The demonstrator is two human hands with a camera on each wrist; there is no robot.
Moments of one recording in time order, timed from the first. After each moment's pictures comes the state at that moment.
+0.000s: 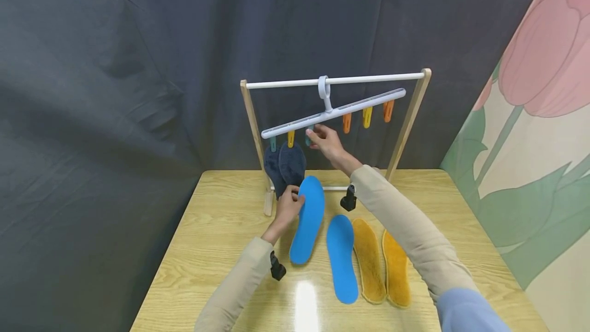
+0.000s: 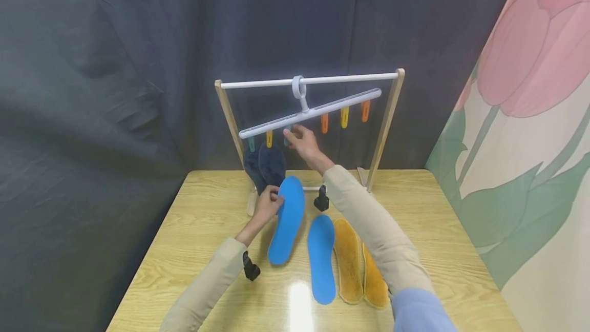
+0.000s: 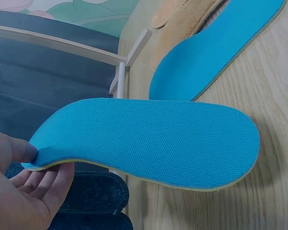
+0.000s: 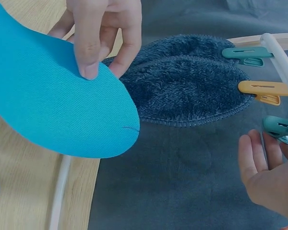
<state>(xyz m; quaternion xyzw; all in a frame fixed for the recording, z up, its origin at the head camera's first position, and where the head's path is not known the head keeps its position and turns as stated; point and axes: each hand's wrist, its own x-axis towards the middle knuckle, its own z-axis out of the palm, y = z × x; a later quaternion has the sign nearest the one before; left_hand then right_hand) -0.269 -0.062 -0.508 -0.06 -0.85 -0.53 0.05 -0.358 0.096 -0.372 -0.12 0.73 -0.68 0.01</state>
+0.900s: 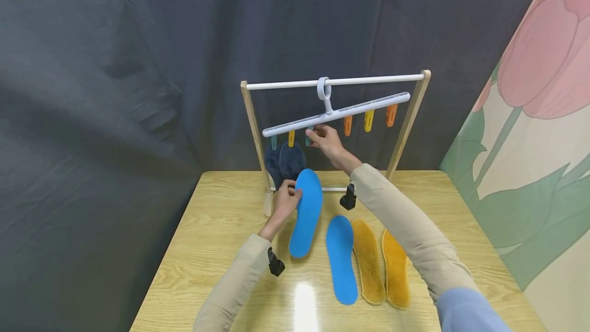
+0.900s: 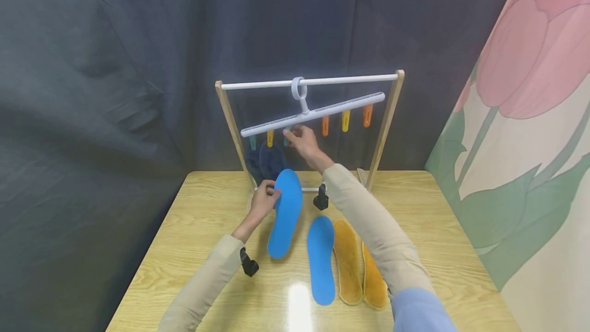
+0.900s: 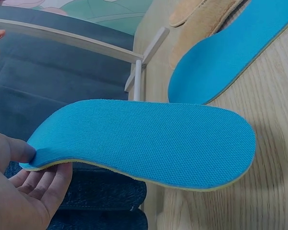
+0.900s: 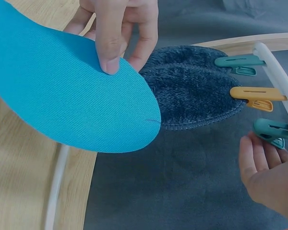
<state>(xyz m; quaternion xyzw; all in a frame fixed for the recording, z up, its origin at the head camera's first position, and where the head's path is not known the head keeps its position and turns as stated) -0.274 -0.065 -0.488 -0.07 -0.82 -0.57 0.06 -0.359 0.098 -0.362 -0.11 0.73 -0.67 0.02</state>
